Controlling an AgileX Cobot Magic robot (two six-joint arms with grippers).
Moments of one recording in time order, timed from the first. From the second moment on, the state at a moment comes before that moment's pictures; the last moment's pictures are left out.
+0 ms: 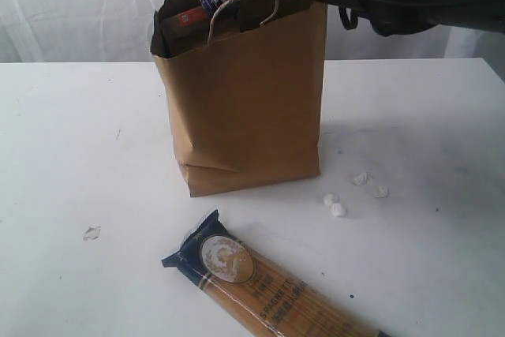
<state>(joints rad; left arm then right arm) 0.07 0.08 -0.09 -0.12 0.43 -0.09 0.59 1.64 -1.34 1.20 -0.07 -1.21</state>
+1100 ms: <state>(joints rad) 0.07 0.08 -0.09 -0.12 0.43 -0.08 0.59 1.17 -0.68 1.72 -0.69 -1.99</state>
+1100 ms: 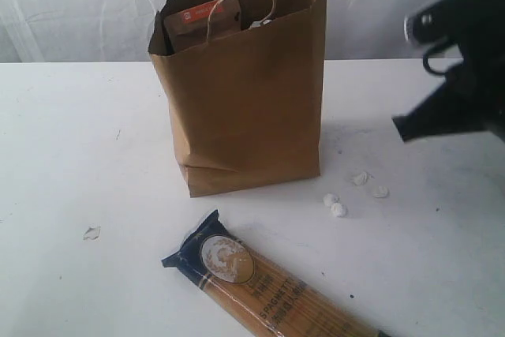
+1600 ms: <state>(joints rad) 0.07 0.08 -0.09 -0.12 0.43 -0.08 0.59 0.95 -0.42 0.92 -0.62 0.16</state>
